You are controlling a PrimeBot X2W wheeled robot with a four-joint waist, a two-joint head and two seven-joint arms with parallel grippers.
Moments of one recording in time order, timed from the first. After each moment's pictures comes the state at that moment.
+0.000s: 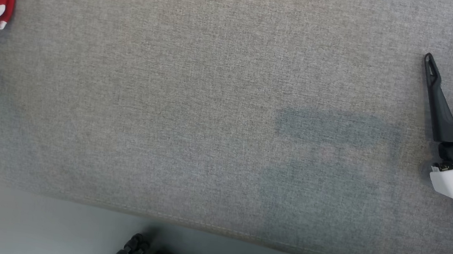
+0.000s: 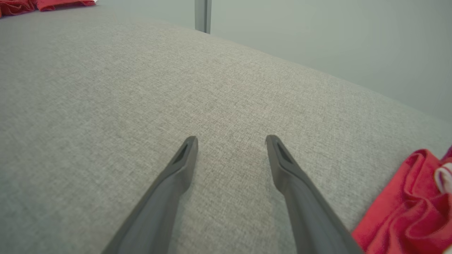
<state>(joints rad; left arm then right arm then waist) -0.86 0.31 0.10 0.56 -0.71 -0.04 0.22 -0.16 -0.53 0.20 -0.41 0.10 -0.08 0.02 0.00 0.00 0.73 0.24</state>
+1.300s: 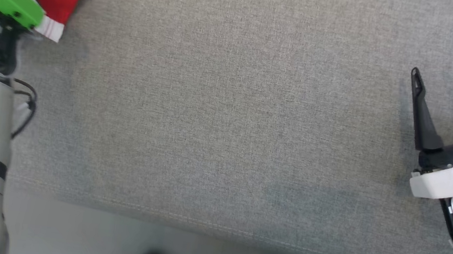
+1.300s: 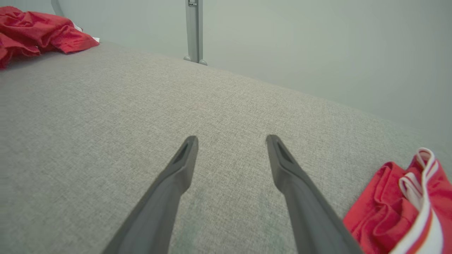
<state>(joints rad) -0.96 0.19 -0.08 0.73 -0.70 -0.12 0.10 -0.15 -0.44 0.21 -0.29 0.12 -0.10 -0.05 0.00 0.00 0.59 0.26</state>
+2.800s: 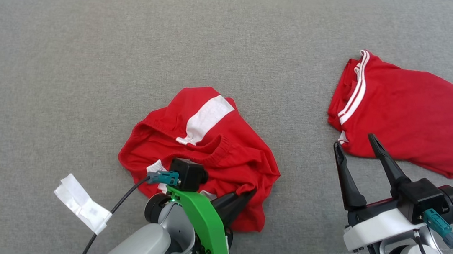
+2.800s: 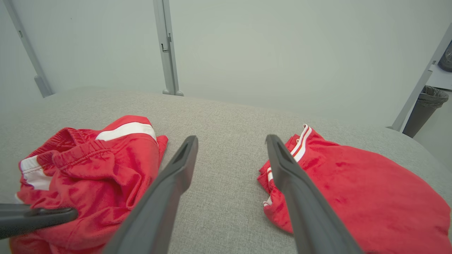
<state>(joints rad) -0.34 0.04 -0.80 0.28 -0.92 -0.12 0.09 -0.03 -0.27 0.37 -0.05 0.19 -0.08 -0.18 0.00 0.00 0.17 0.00</state>
